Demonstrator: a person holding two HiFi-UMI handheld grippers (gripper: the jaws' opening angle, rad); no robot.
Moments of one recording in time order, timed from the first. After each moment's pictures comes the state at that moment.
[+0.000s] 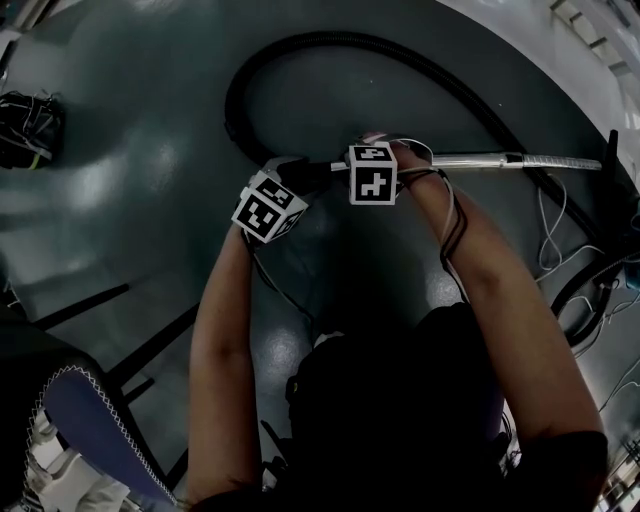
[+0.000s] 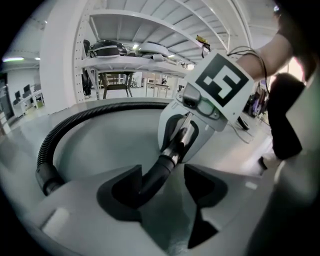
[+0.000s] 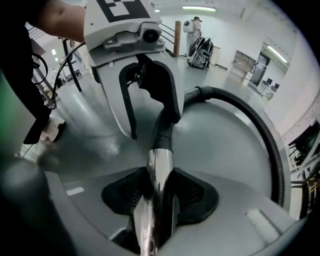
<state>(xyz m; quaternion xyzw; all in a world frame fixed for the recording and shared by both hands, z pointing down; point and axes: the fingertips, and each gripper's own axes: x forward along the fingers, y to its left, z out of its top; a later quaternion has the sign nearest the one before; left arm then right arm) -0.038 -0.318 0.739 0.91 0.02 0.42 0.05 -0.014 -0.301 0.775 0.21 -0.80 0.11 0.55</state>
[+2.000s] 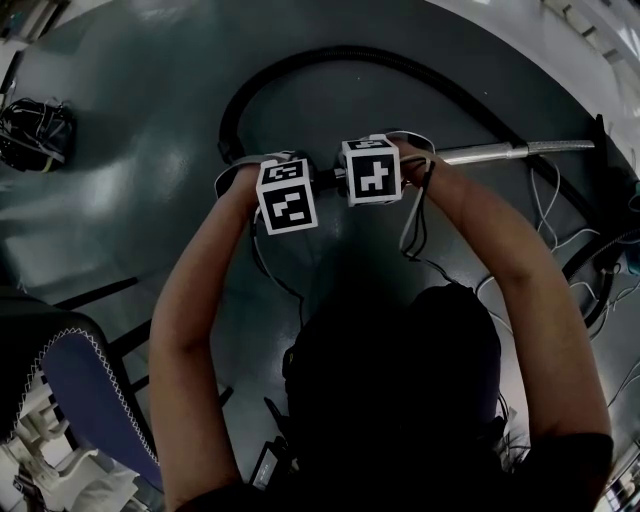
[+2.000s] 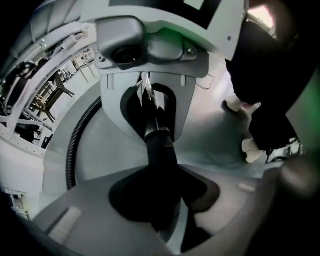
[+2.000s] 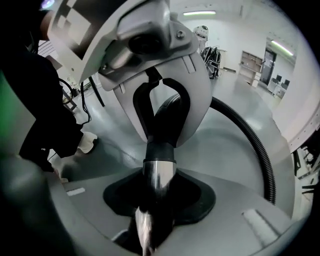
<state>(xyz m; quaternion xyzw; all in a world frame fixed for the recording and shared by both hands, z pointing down) -0.053 -0.254 0.686 0.73 0.25 0.60 -0.21 -0.042 -0.249 0.691 0.15 -0.84 0.13 0.51</state>
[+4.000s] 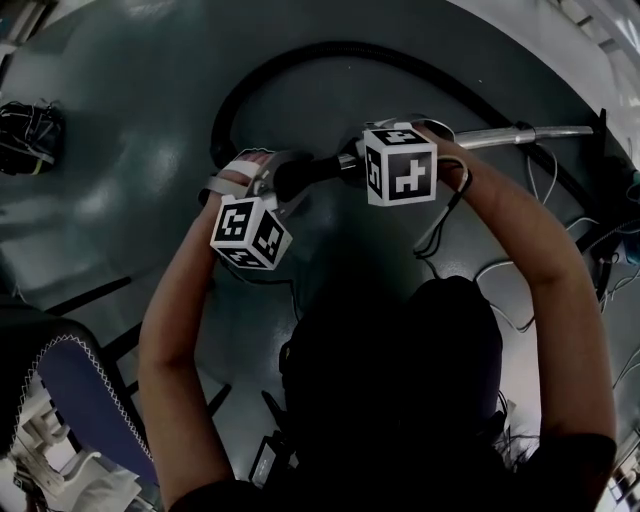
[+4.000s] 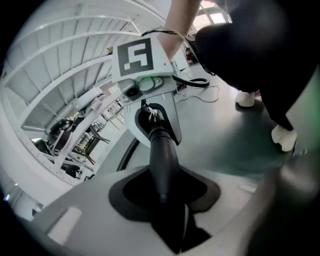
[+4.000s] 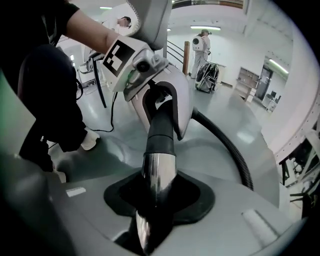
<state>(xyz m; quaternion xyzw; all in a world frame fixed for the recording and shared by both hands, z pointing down) -0.034 -0.253 0.634 0.85 0.16 0.37 -0.35 -0.018 -0.238 0.654 0.18 -0.85 0.07 0.49</state>
